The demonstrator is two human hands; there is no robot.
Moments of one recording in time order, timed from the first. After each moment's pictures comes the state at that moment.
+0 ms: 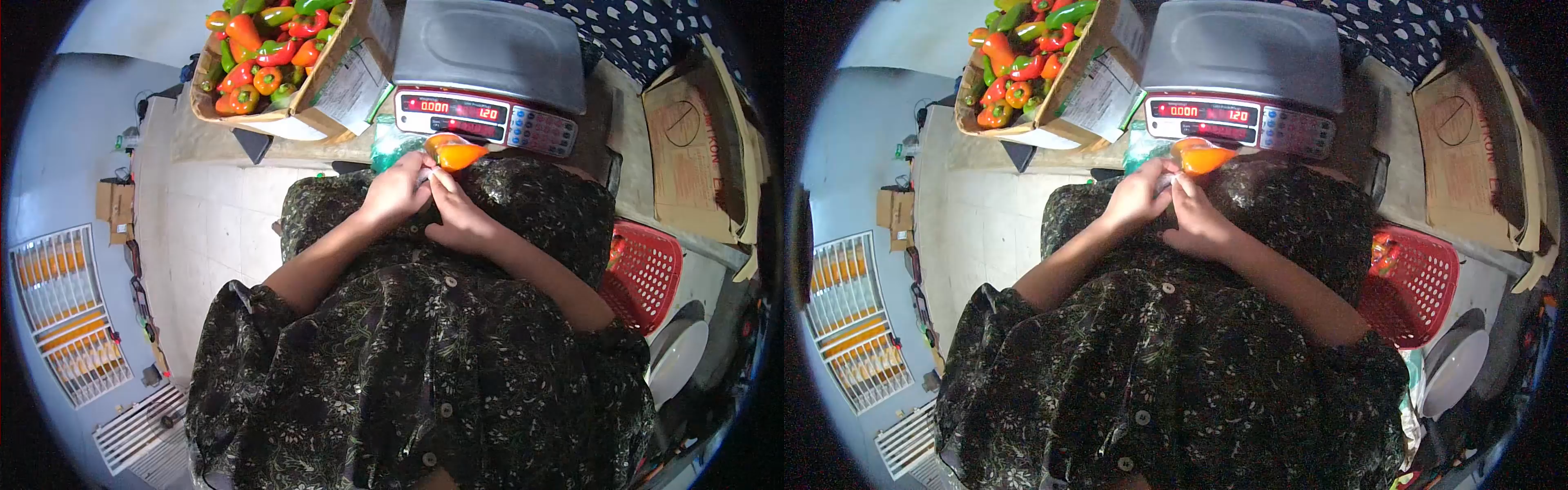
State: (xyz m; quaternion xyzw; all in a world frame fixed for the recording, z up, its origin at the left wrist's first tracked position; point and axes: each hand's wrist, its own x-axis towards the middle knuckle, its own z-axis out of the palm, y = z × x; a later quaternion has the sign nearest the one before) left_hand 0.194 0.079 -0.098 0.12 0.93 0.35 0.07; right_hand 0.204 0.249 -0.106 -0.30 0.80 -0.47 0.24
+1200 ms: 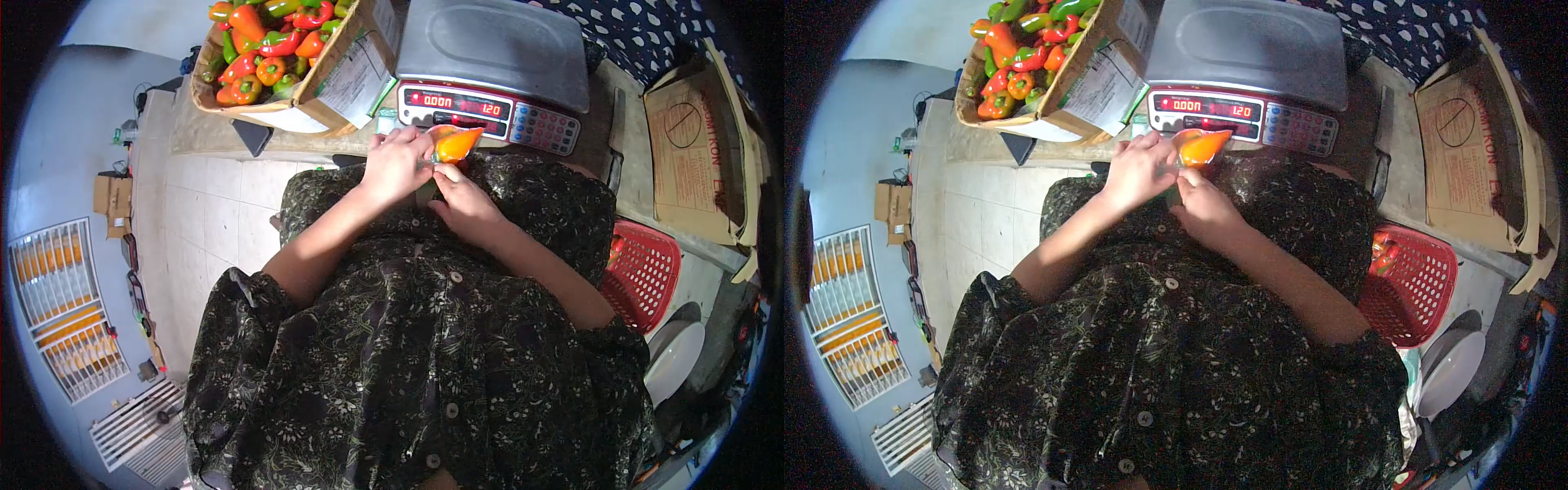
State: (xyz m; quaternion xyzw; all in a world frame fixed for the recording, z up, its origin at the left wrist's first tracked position) left_hand 0.172 0.077 -0.087 0.19 0.97 0.12 -0.01; right_hand 0.203 0.248 -0.119 -0.30 0.83 -0.45 0.15
